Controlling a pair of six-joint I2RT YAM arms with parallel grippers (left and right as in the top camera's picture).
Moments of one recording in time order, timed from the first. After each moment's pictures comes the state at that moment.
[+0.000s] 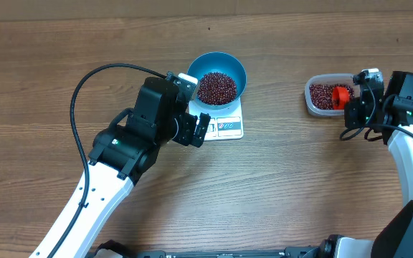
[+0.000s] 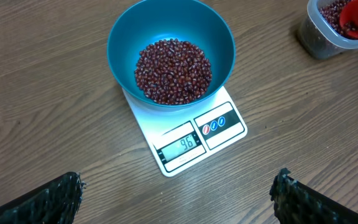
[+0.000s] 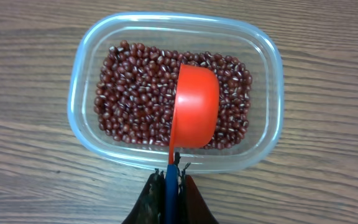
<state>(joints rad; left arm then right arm) -0.48 1.27 1.18 -0.71 0.02 -0.08 -0.31 1.51 1.05 -0.55 -0.23 -0.38</state>
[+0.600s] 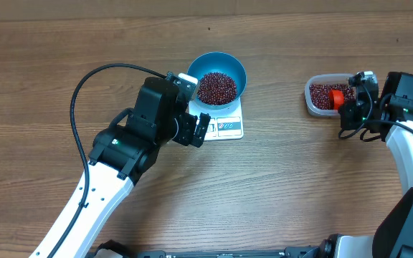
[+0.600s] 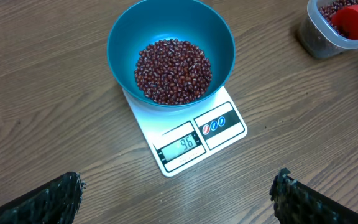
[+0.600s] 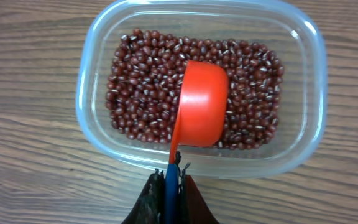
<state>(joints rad) -0.48 1.27 1.18 -0.71 0.02 -0.08 -0.31 1.57 1.05 -0.56 -0.29 -0.36</state>
